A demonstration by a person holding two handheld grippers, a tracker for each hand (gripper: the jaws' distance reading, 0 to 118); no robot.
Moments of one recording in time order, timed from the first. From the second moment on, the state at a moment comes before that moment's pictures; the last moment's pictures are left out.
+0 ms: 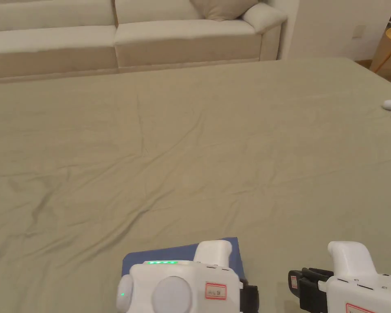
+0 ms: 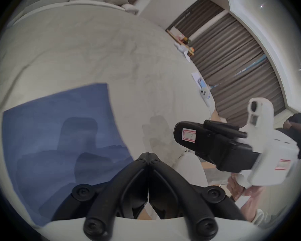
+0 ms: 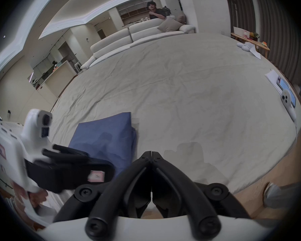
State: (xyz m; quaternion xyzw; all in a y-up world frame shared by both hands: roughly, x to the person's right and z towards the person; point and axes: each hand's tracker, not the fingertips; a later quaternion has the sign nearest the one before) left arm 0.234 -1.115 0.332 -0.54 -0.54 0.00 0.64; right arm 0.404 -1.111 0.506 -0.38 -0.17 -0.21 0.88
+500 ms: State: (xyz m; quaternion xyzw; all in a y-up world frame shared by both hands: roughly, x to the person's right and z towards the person) left arm 0.039 -1.132 0.239 -0.55 -0.43 0.16 0.69; right arm 0.346 -1.148 0.408 -0.45 -0.10 -0.10 0.88
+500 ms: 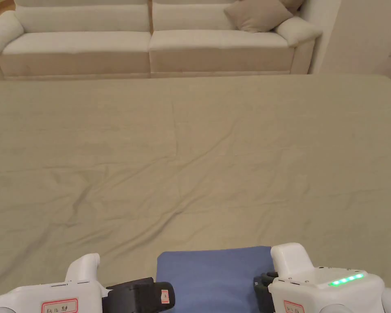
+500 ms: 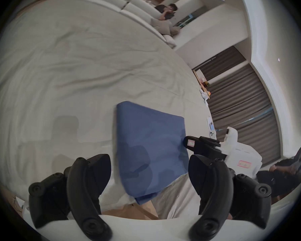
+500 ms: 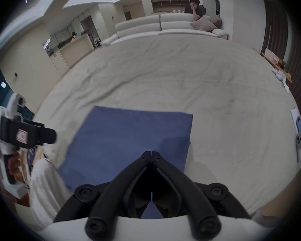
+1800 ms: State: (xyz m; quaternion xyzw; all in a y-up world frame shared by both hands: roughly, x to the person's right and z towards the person) left arm -0.070 -1.151 0.054 -0.62 -0.37 0.08 0.69; right arm 0.316 -1.117 0.382 -0.40 -0.10 -0.12 0.90
